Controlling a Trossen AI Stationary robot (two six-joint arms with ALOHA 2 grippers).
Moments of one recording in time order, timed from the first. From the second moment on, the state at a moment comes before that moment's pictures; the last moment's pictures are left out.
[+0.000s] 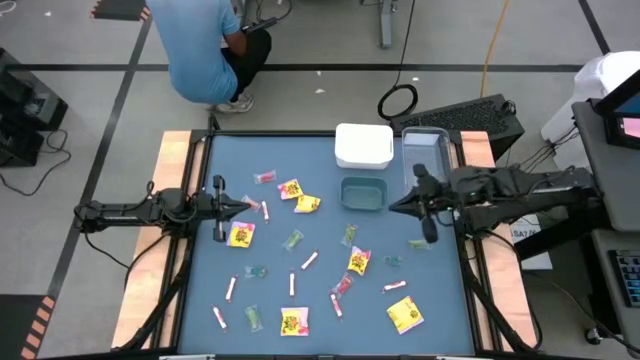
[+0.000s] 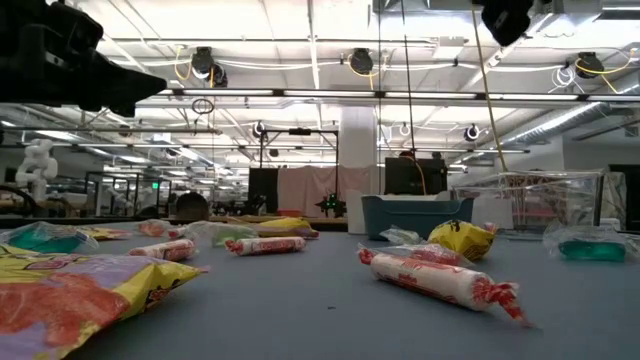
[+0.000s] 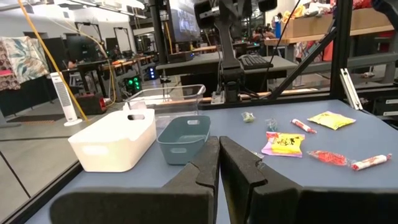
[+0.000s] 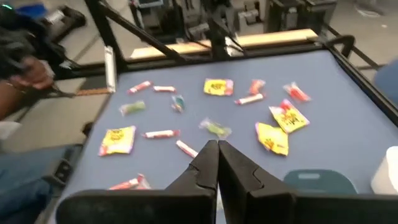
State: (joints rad) left arm 0.01 0.00 0.00 0.04 -0.06 0.14; right arm 0.11 0.79 0.85 -0.44 0.05 0.20
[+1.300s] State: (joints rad) left arm 0.00 0.49 0.68 -0.19 0.27 -0.01; right arm 0.39 1.32 0.79 -0.38 0.05 0.67
